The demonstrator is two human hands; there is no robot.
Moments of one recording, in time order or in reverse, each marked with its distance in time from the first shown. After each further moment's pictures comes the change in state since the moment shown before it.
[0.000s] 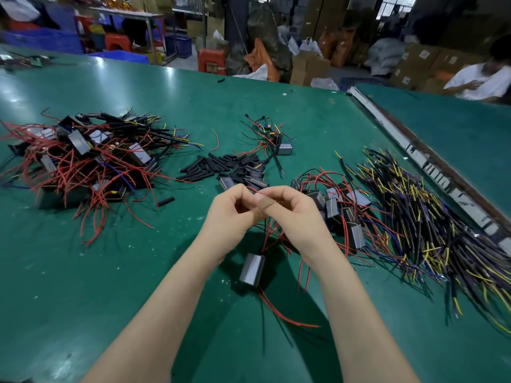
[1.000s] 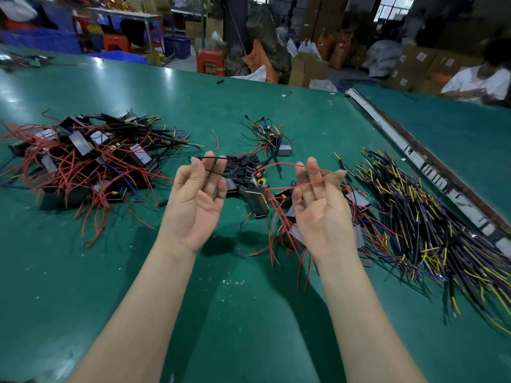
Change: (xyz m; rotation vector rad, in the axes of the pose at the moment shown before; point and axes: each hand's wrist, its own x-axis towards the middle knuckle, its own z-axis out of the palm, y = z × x) left_hand 0.010 0.020 -0.033 -0.983 0.169 -0.037; right_hand 0.010 -0.007 -0.015 0.943 0.281 0.000
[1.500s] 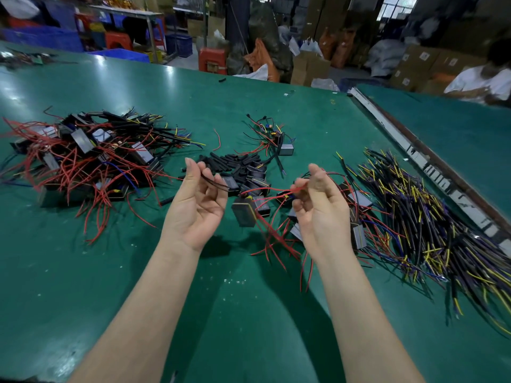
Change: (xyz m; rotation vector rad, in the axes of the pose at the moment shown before) left_hand 0.001 0.001 0.003 -0.250 0.232 -0.116; right_hand -0.002 0.011 -0.006 -0.330 0.030 -0.126
